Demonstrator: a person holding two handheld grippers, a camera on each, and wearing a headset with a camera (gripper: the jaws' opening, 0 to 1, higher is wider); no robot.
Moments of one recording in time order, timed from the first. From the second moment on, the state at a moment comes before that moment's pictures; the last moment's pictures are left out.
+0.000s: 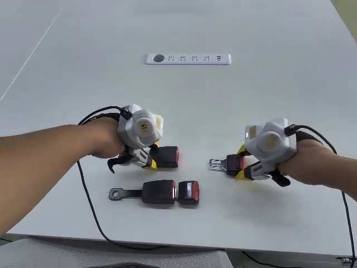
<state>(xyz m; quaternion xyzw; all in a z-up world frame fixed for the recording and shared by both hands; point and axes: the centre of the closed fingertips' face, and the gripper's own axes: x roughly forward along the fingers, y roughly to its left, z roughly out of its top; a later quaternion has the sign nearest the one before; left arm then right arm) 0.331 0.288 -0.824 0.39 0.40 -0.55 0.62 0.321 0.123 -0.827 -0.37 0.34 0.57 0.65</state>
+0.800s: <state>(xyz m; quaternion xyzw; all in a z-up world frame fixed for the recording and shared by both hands) 0.333 0.290 -0.829 0.40 0.41 -0.56 0.60 0.336 0.190 -0.828 -0.36 0.33 0.59 0.64</state>
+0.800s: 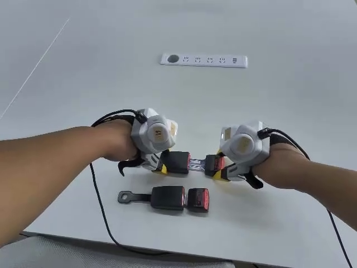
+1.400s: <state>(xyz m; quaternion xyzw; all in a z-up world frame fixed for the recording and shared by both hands) 0.332 0.289 -0.830 0.41 0.41 -0.56 0.59 0.334 0.202 -0.827 -0.36 0.32 0.60 0.64</state>
